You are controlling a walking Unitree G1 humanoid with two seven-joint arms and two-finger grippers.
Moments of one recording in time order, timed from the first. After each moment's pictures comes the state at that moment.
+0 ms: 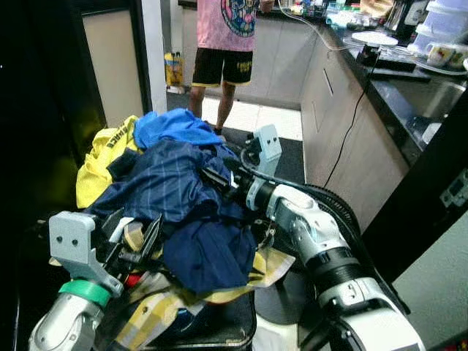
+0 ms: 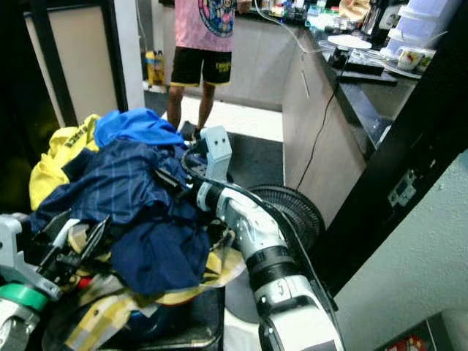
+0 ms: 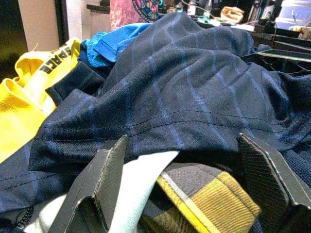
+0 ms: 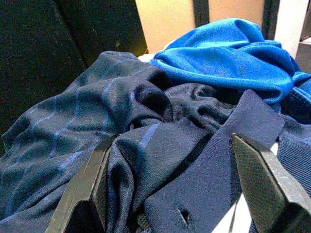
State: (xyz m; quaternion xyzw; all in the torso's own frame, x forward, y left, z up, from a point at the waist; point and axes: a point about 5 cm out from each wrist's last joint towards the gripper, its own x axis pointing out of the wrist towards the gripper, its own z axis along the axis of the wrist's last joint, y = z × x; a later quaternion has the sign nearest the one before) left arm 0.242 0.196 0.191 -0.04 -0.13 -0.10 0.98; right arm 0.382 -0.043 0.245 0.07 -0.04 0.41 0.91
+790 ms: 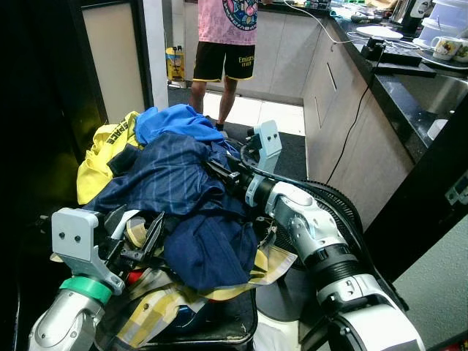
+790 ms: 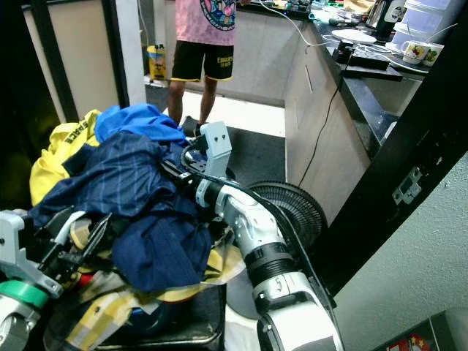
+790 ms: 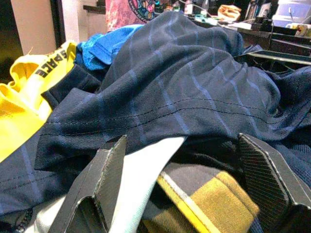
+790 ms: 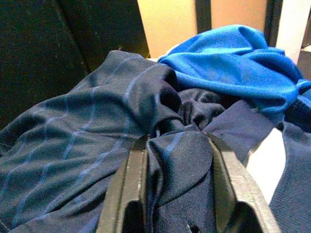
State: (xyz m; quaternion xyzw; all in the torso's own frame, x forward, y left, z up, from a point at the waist) left arm 0.245 0.193 0.198 -0.03 -0.14 -0.11 0.98; right arm 0.384 -0.044 0.252 0.06 -0.06 0.41 0.91
